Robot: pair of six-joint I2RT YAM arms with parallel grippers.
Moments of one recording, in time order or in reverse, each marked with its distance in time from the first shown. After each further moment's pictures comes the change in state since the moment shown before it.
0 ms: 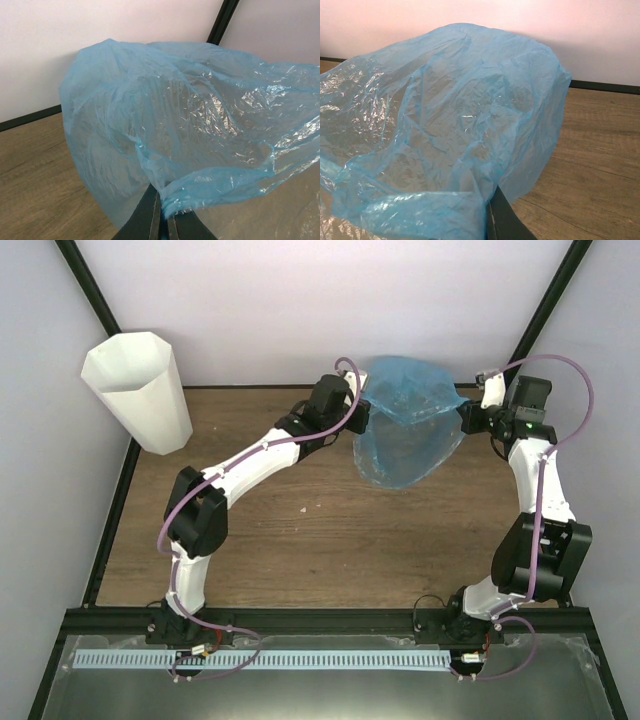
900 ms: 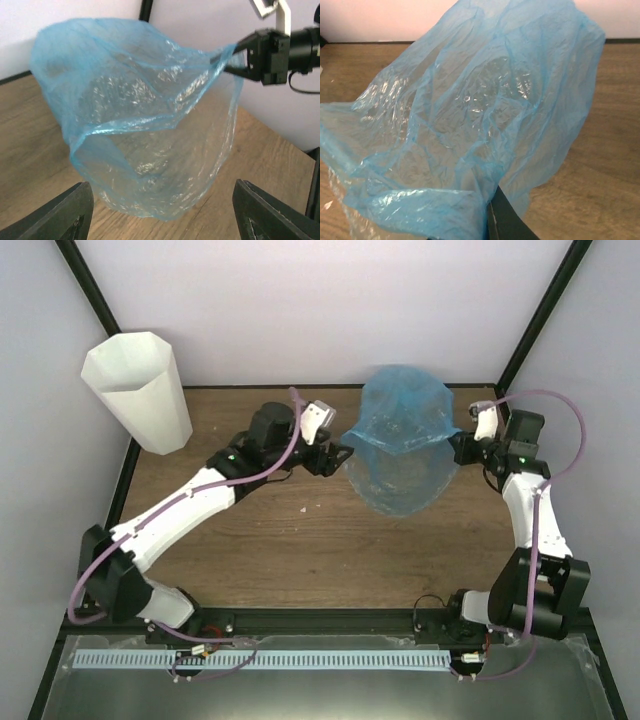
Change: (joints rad) left arm 0.000 -0.547 -0.501 -0.079 0.266 0.063; right arm -0.004 -0.191 -0.277 0.047 -0.034 0.032
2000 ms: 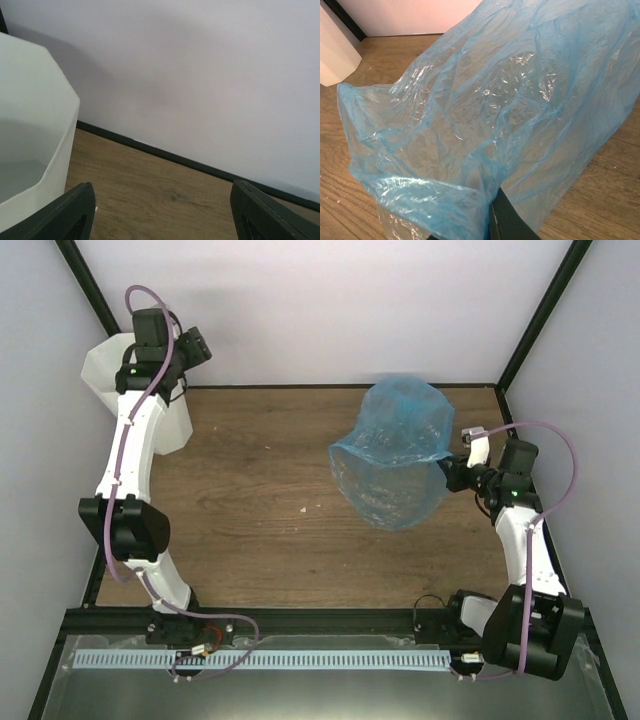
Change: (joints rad) left arm 0.687 0.290 0.703 -0.417 -0.335 -0.232; right arm 0.000 -0.218 -0.280 0.090 -0.120 0.020
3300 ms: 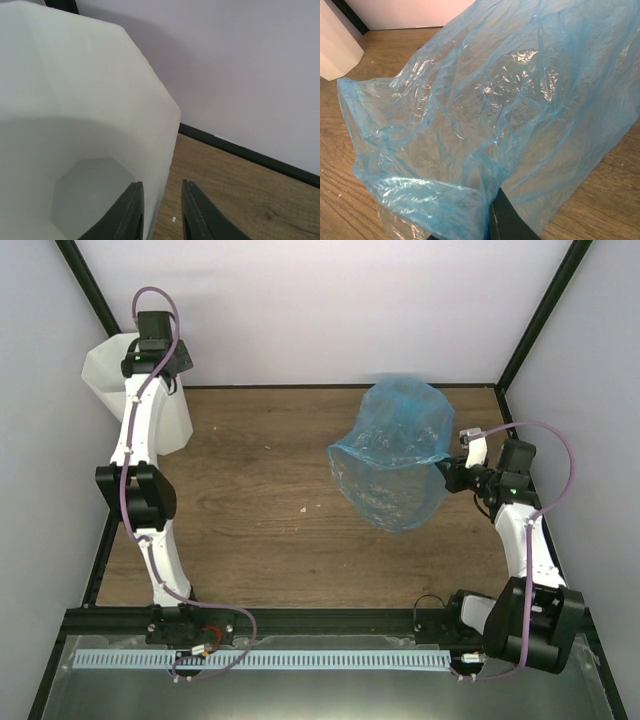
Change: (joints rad) left arm 0.084 0.294 0.233 -0.132 -0.182 0.135; right arm 0.000 0.034 0.000 -0.002 -0.021 -0.023
